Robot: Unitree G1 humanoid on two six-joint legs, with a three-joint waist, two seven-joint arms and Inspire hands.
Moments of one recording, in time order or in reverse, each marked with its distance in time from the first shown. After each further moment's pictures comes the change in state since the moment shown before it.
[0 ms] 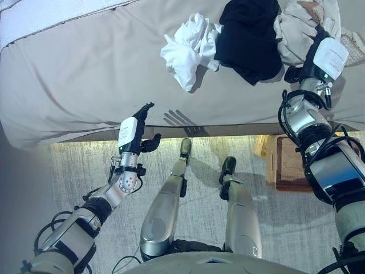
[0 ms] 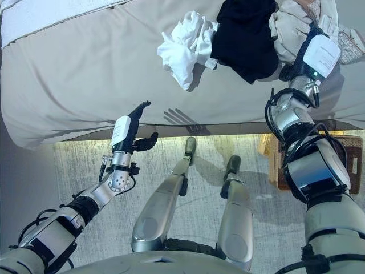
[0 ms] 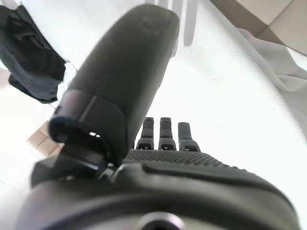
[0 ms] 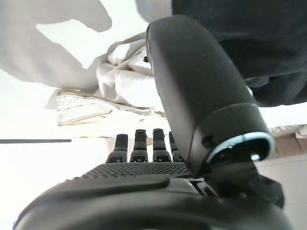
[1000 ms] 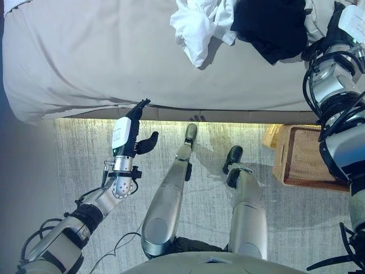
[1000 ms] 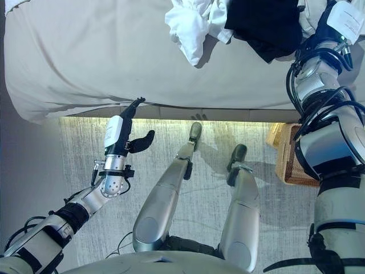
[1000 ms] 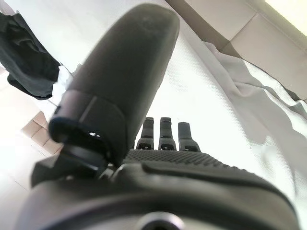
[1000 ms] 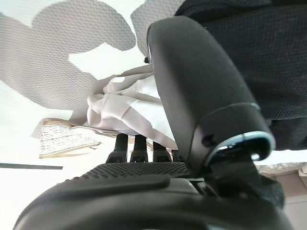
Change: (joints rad) left arm 0.085 0.109 0.001 -0.162 0.009 -0.045 0.066; right arm -0.301 -0.078 0.124 0.153 0.060 0.032 0.286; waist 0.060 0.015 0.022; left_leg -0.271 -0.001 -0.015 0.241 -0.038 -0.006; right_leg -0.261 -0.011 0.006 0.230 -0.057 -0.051
